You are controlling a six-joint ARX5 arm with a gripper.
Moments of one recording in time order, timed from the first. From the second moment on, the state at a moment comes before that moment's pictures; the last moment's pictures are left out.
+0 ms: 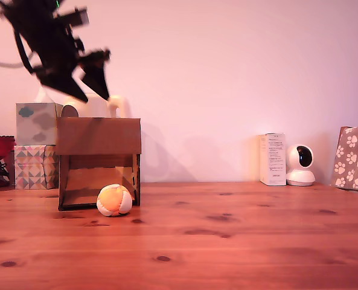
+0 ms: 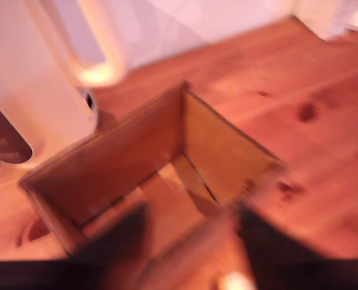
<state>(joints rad) -0.25 1.69 1.47 -0.41 0.17 0.08</state>
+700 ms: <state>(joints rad) -0.25 1.29 0.93 -0.11 0.34 0.06</state>
